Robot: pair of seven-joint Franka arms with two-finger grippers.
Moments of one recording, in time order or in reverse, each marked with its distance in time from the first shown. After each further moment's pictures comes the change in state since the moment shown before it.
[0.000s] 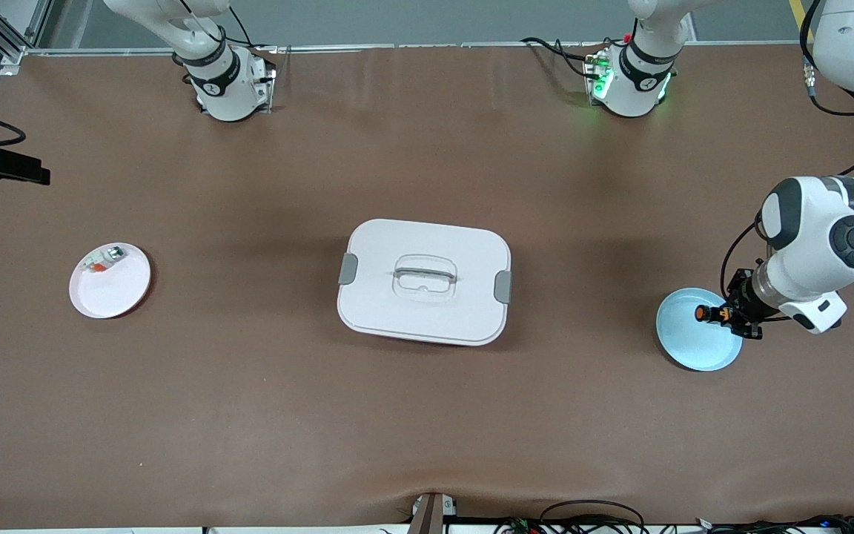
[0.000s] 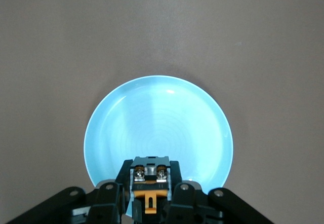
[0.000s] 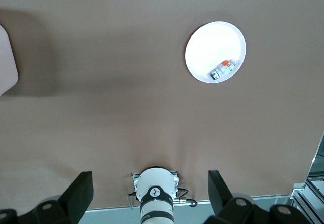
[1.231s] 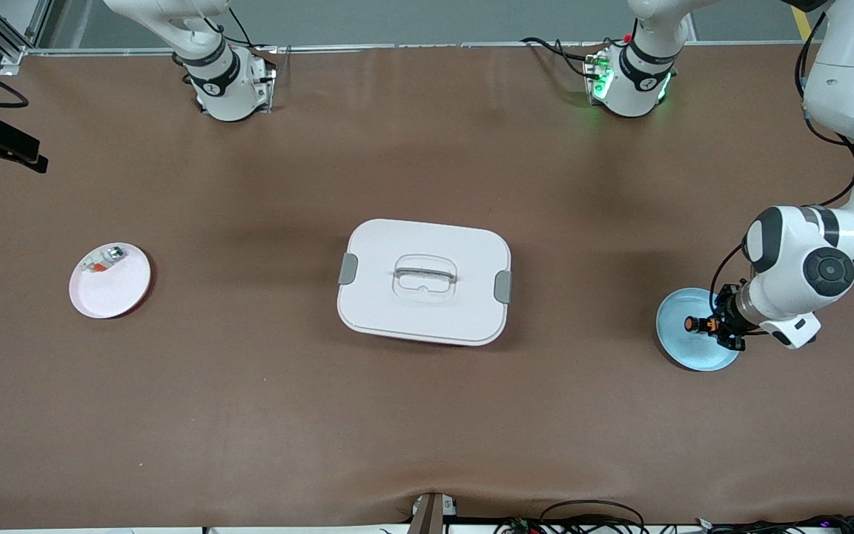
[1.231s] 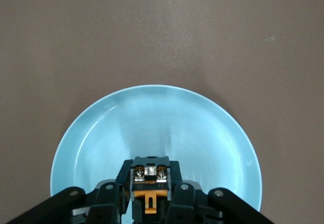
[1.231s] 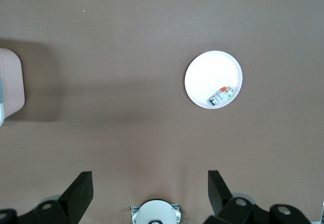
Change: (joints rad) left arm 0.012 0.158 0.011 0.049 0.076 0.075 -0.039; right arm -0.006 -0.301 0.001 -0.419 0.000 0.317 0.000
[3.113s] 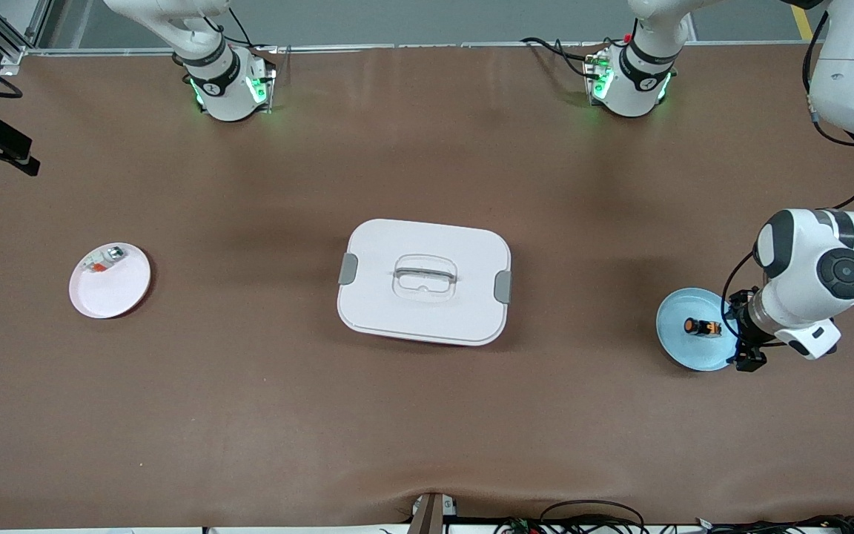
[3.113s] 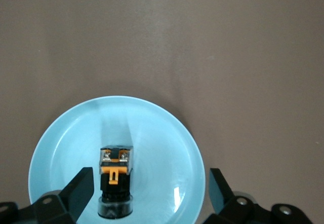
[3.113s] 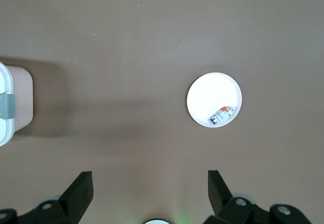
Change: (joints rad) left arm -0.021 -0.016 -0.002 0.089 0.020 -0.032 -0.001; right arm -0.002 -0.024 0.021 0.000 0.000 0.068 0.000
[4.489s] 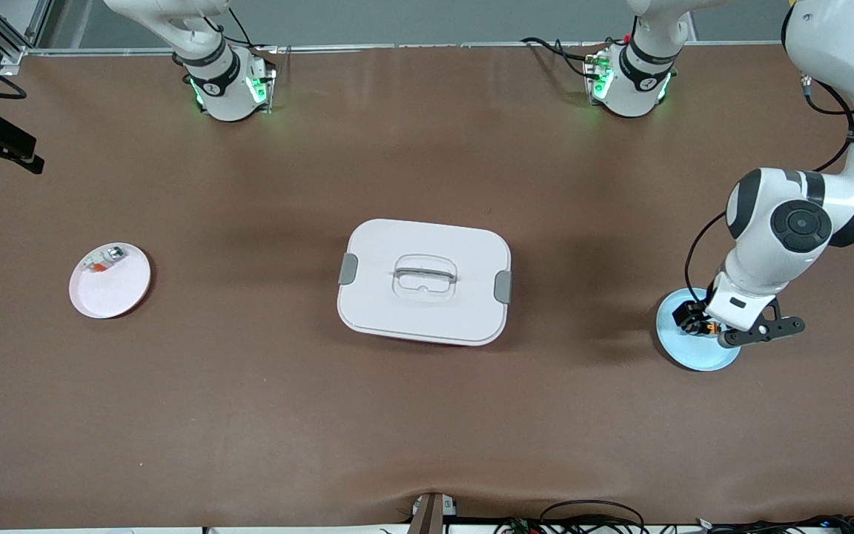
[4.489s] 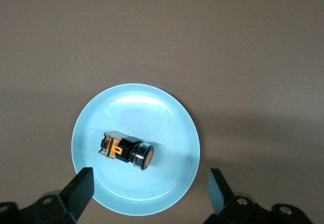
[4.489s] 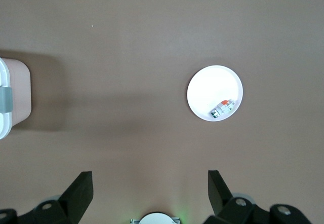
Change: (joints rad) left arm -0.108 -0.212 -0.001 -0.181 0.012 0.017 1.233; right arm -0.001 0.000 0.000 -0.011 0.000 -0.026 0.000
